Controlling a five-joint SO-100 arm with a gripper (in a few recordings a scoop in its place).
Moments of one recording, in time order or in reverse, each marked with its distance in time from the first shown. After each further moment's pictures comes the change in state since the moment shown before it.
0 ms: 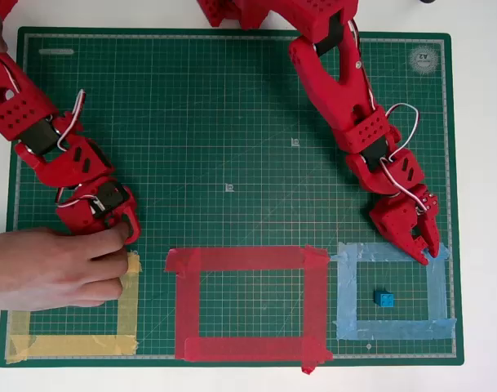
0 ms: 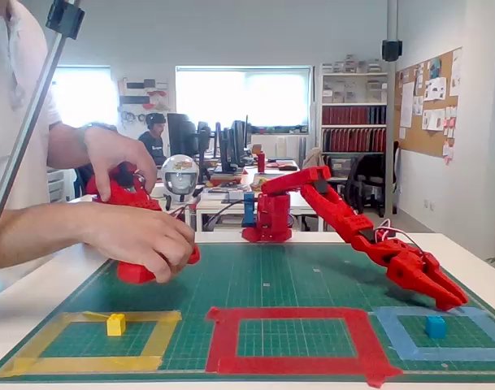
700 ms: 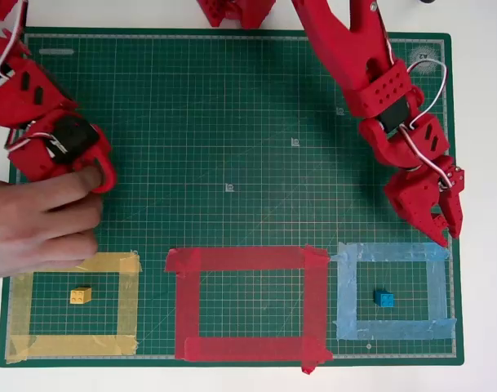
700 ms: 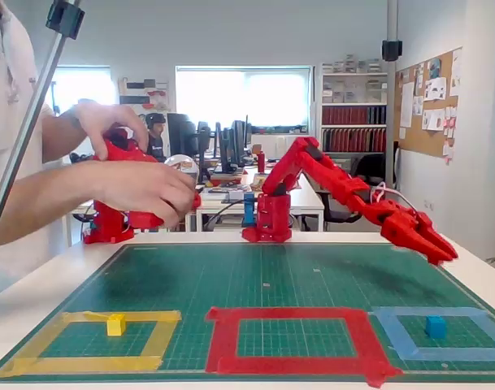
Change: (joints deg) arm -2.5 33.8 31.8 5.0 5.6
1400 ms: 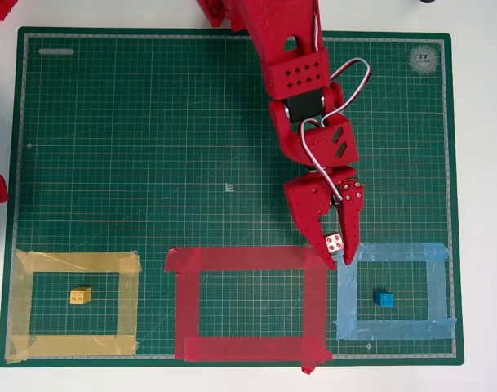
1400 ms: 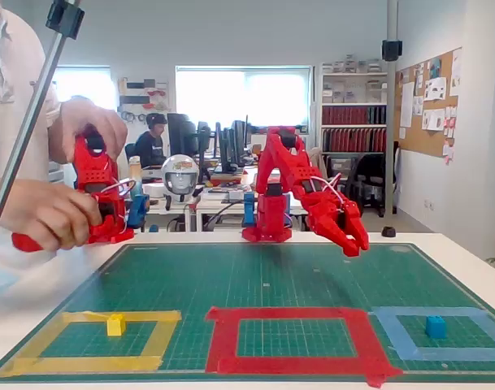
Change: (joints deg) arm 19.6 18.5 27.9 -12.7 0.1
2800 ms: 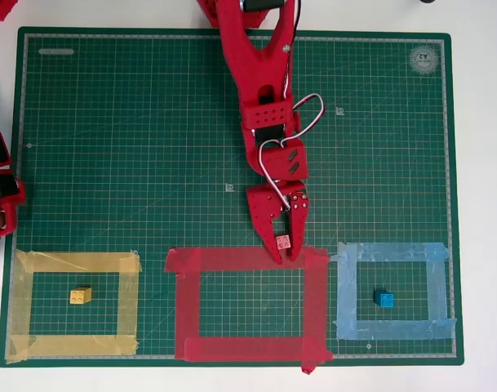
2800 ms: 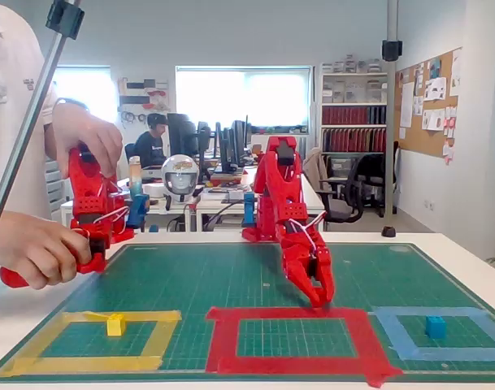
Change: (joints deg) arm 7.2 -20.5 1.5 -19.7 -4.2
